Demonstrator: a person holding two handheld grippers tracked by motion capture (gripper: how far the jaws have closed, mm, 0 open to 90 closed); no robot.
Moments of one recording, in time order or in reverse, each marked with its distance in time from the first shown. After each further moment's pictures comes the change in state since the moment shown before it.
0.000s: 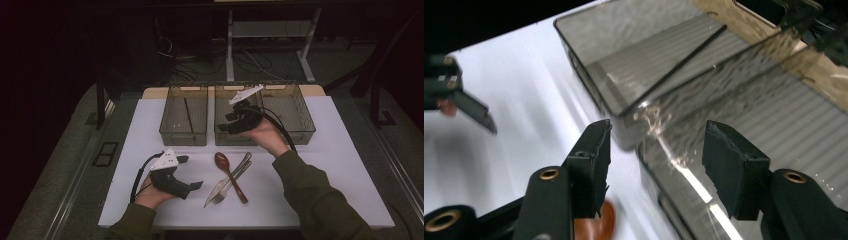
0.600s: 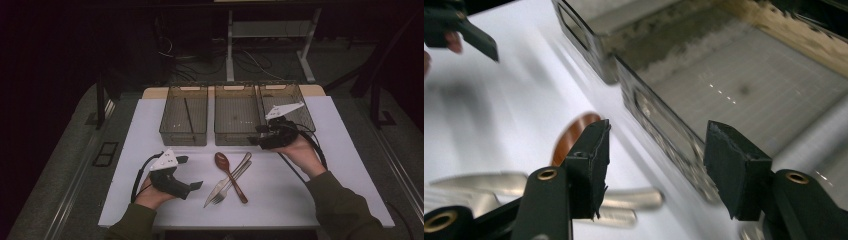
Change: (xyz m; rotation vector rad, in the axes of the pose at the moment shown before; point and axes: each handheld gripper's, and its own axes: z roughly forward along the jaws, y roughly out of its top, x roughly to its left) left arm -0.001 -0.001 0.000 0.000 0.007 -0.001; right arm -0.012 -0.074 -0.063 -0.022 -0.050 0.039
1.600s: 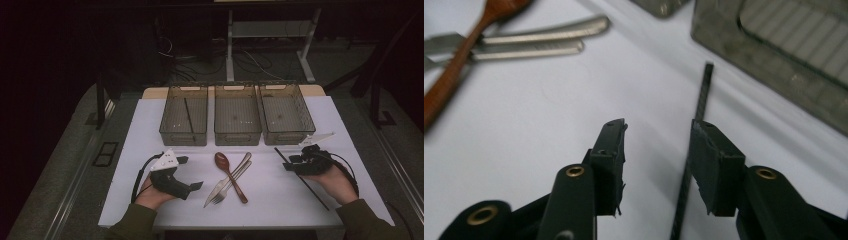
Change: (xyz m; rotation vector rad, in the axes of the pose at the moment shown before) left arm -0.001 0.000 0.001 0.006 0.004 -0.006; right arm -0.017 -0.107 -0.036 0.176 -0.110 0.151
